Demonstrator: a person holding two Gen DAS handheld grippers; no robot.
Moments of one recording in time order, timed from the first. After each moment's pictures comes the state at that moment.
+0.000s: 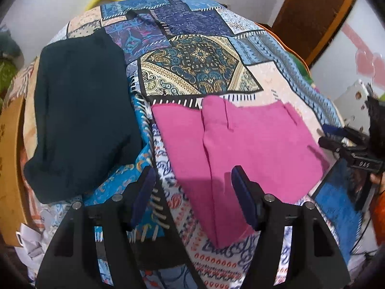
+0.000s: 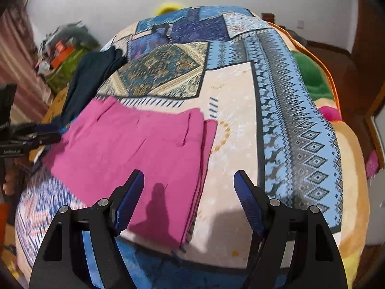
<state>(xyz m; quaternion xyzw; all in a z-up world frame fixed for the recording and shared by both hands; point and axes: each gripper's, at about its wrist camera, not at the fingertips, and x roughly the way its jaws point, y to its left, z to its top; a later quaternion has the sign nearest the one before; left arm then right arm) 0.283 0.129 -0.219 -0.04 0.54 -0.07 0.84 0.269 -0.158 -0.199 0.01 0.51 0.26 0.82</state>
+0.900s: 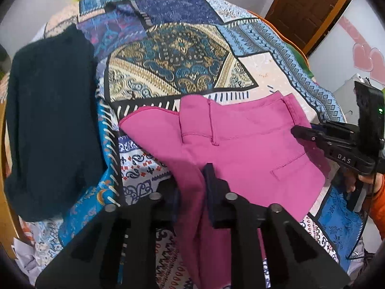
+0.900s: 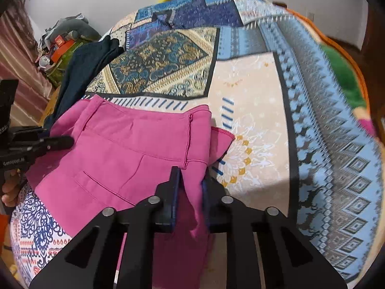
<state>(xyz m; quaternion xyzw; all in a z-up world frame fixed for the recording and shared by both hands) 0.313 0.103 -0.244 -0.03 0.55 -0.10 0.83 0.301 -0.128 -0.226 -0.02 0.52 0.28 0.81</state>
